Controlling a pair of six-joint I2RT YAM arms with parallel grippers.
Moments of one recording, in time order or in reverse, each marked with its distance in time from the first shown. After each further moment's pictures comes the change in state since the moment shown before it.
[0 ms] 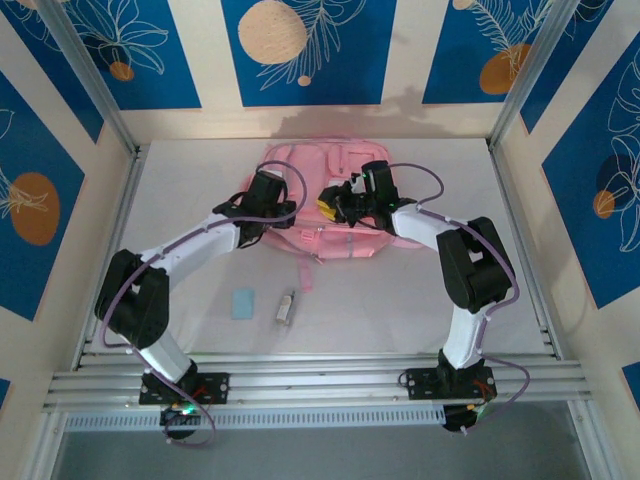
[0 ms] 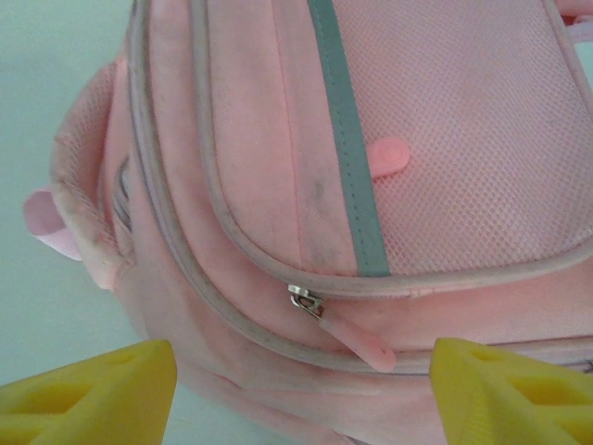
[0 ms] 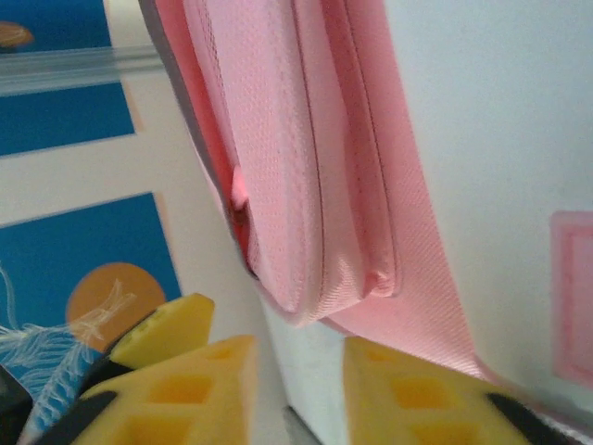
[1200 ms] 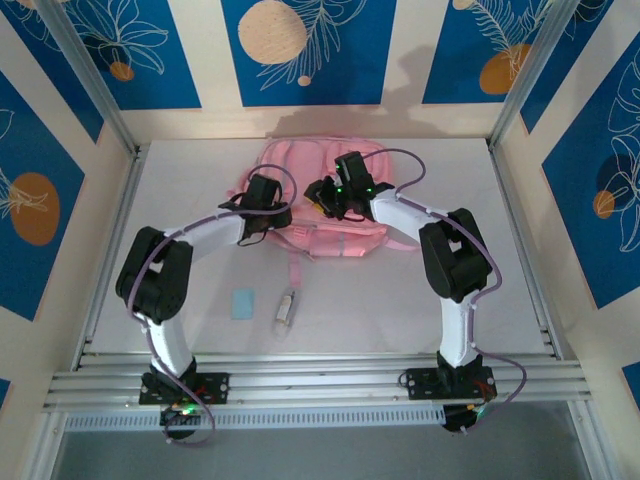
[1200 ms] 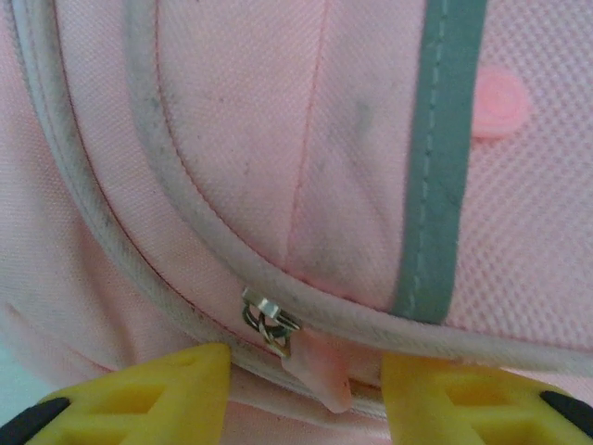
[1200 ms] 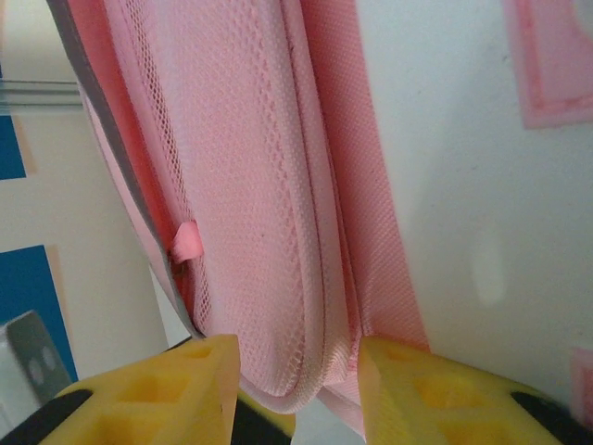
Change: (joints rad) left arm 0.102 0.195 0.002 0.132 0.168 -0.204; right arm 0.082 0.140 0.260 -0.259 0.255 -0.130
